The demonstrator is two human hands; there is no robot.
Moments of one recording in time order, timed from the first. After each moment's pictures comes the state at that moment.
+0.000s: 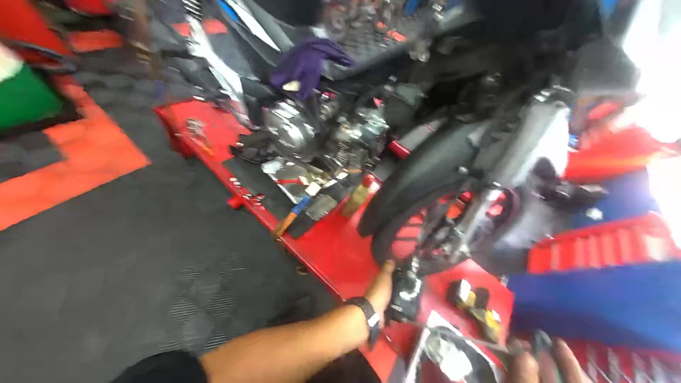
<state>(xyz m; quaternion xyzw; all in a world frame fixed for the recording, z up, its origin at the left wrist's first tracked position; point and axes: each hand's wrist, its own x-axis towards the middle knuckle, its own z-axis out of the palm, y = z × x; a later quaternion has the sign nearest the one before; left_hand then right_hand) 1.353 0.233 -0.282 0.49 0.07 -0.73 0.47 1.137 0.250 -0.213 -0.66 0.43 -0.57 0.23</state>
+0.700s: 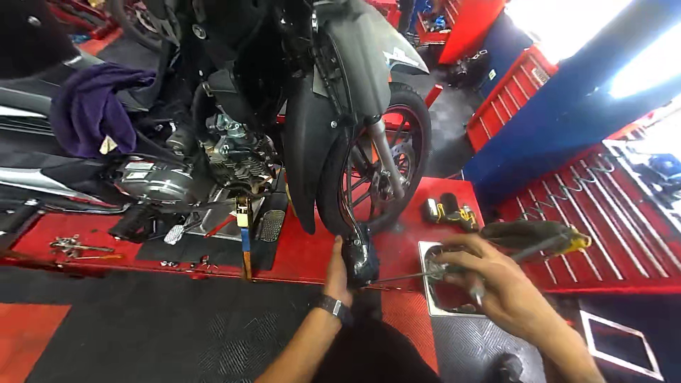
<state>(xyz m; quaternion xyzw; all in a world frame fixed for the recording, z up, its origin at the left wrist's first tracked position) 1.363 0.231 -0.296 0.59 -0.01 -0.69 0.43 1.086 0.240 -0.190 -0.85 0.45 -0.21 0.18</state>
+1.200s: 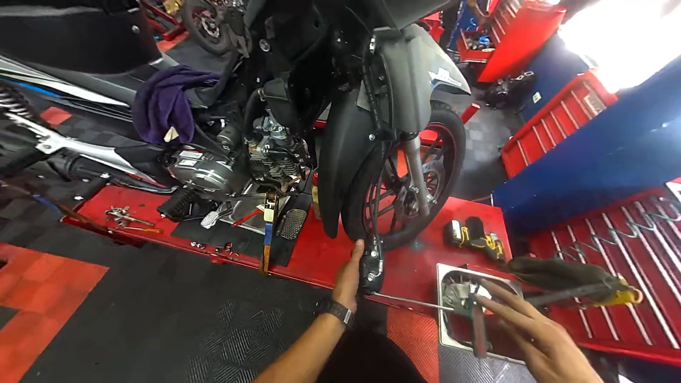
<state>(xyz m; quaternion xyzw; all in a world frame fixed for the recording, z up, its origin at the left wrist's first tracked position) 1.379 0.230 -0.316 0.62 -0.10 -0.64 0.44 1.036 0.259 -0.231 -0.81 0.47 -0.22 0.26</state>
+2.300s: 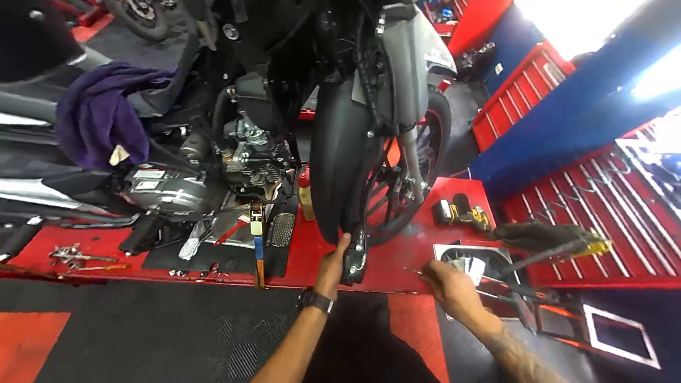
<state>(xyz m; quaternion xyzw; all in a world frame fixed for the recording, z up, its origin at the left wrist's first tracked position) 1.454 0.197 -0.341 0.65 -0.21 -0.63 0.37 1.148 0.220 -0.331 -0.78 0.59 -0.07 0.17</state>
